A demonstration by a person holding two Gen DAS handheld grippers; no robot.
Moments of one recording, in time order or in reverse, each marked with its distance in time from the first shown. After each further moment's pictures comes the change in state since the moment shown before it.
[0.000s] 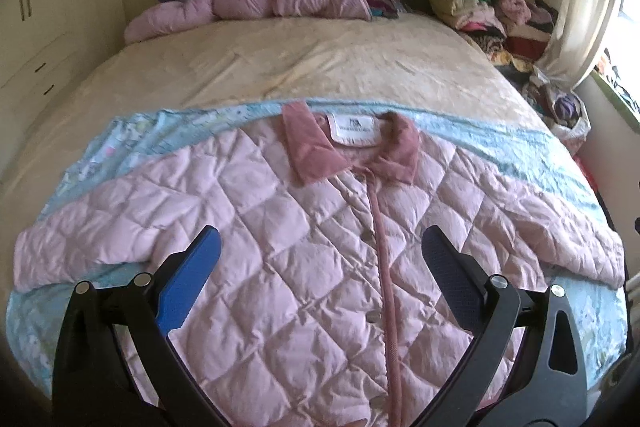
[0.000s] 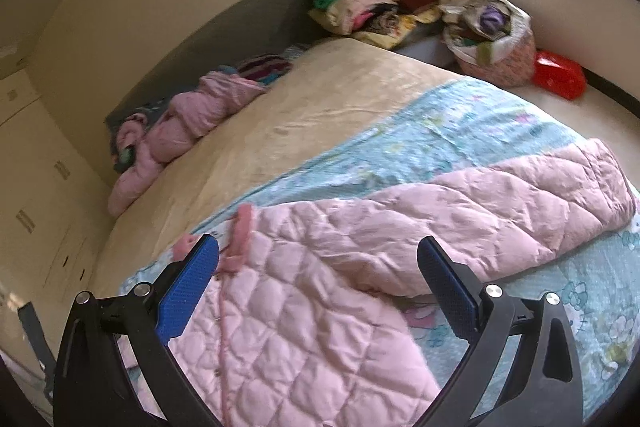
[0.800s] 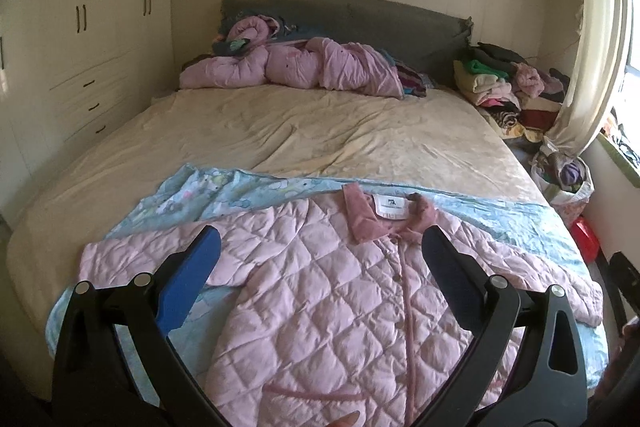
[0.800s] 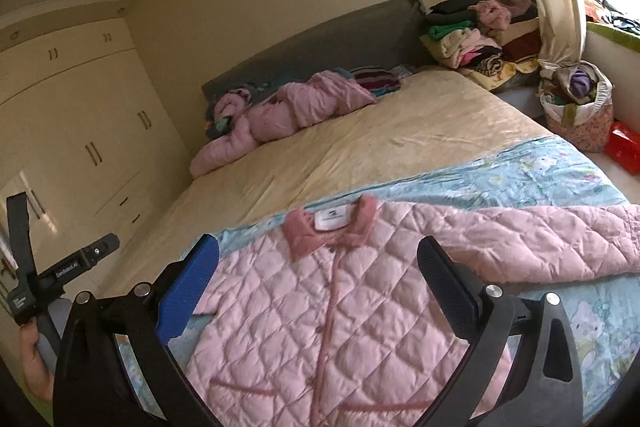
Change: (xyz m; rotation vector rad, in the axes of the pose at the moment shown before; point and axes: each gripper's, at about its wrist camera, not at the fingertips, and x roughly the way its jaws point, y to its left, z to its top) left arm -0.170 0.065 0.023 -0.104 -0.226 0.081; right arm -0.113 0.136 -0.047 -0.274 -0.057 0.278
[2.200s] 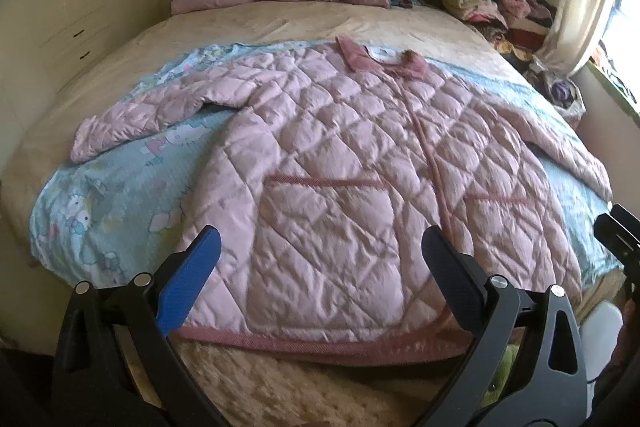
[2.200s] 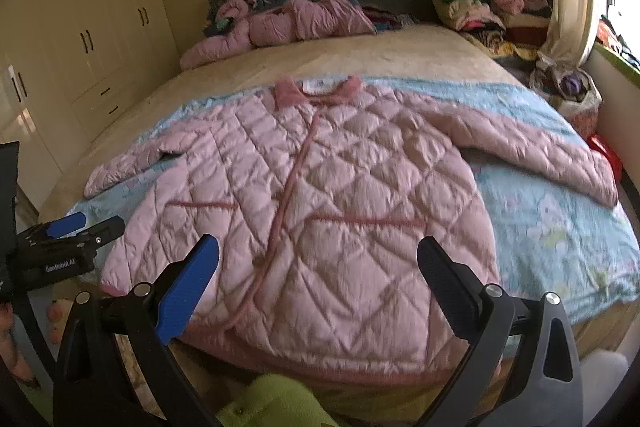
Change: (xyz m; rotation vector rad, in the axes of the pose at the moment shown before) left arm -0.050 0.030 -0.225 0.035 0.215 -0.032; right arm -0.065 0.018 -0.186 -0.238 0.223 -0.083
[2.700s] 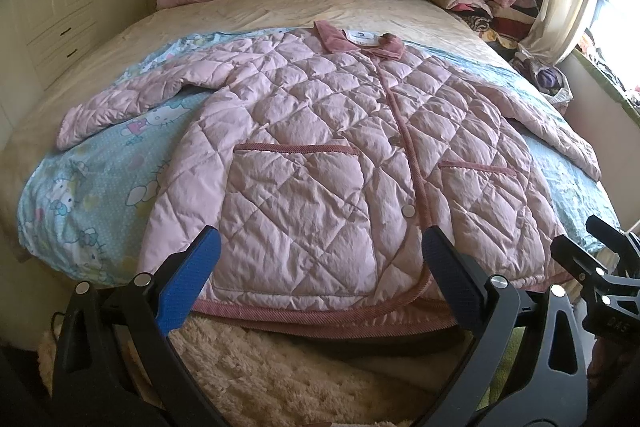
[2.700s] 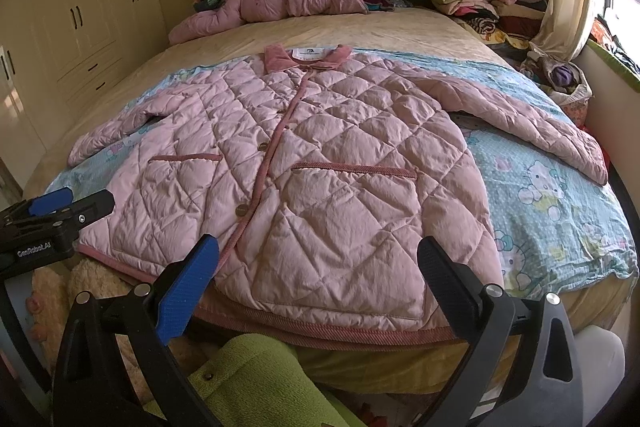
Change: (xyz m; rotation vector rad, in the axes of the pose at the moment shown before) left arm -0.002 -0.031 -0.036 0.028 0.024 -0.047; right arm 0.004 0.005 -0.053 -0.014 0.087 -0.065
